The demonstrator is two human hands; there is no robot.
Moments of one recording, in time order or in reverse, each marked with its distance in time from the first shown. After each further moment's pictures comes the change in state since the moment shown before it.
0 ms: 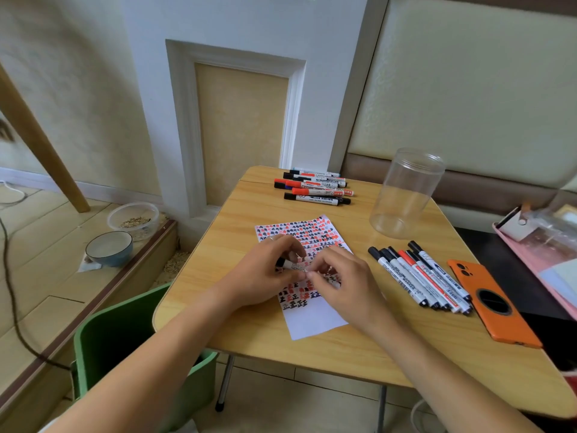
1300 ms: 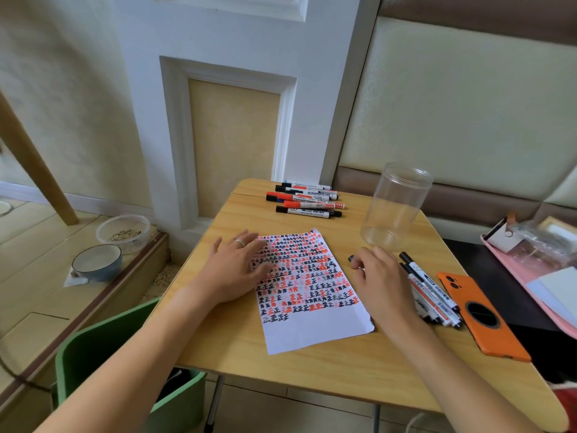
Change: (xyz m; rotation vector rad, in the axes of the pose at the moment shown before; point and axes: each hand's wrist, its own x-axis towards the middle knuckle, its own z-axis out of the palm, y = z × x) left_hand 0.013 -0.036 -0.023 0.502 -0.103 -0.300; right_hand 0.004 0.041 -0.039 -0.606 0.182 0.275
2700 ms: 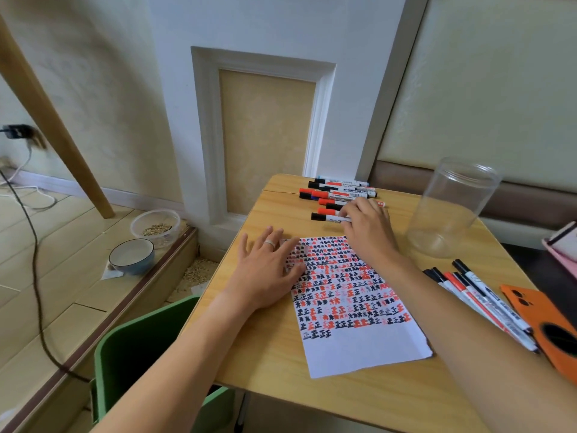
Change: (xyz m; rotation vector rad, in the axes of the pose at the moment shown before) left_hand 0.009 -0.010 0.009 0.022 0.000 -0.066; right_hand 0.124 -0.031 0.093 0.017 0.026 -0.277
